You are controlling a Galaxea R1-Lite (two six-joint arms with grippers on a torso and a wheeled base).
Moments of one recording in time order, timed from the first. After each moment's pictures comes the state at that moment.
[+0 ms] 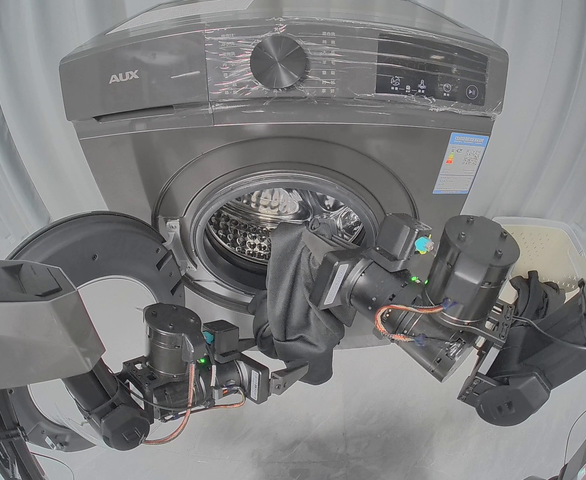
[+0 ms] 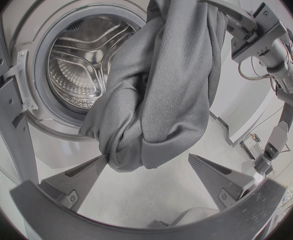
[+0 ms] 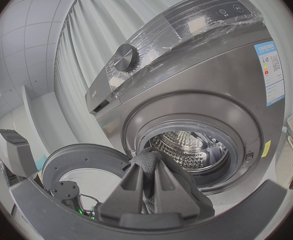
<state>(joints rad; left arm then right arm) -0.62 2.05 -0.46 -1.21 -0.16 -0.16 0.88 1.90 -0.82 -1.17 -0.27 0.29</state>
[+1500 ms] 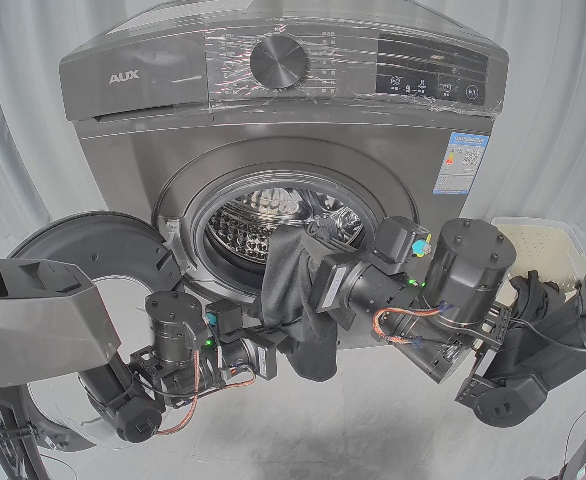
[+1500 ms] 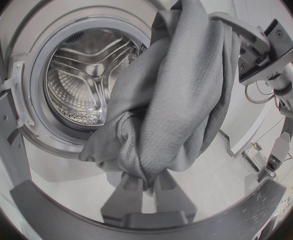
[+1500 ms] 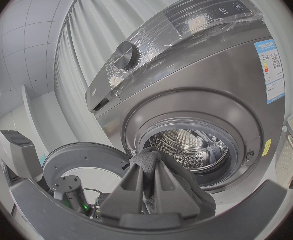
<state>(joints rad) -0.60 2.11 -0.53 -1.34 -0.16 -0.19 0.88 1.90 -0.82 -1.17 -0.27 0.29</state>
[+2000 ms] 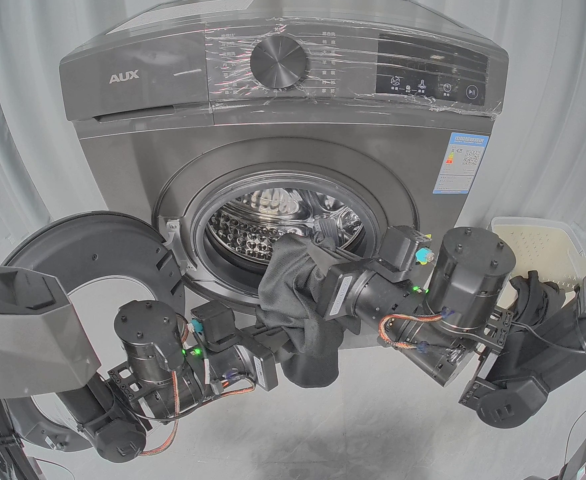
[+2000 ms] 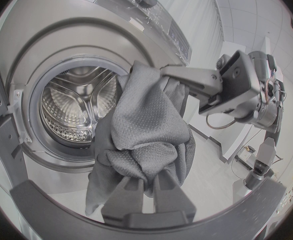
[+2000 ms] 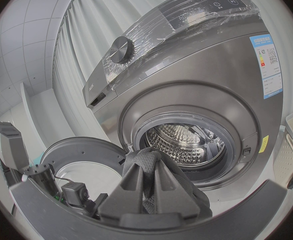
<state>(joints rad) -0.67 2.03 -0.40 -1.54 -0.16 -0.19 0.86 1.91 -0.78 -1.18 -0.26 0.29</state>
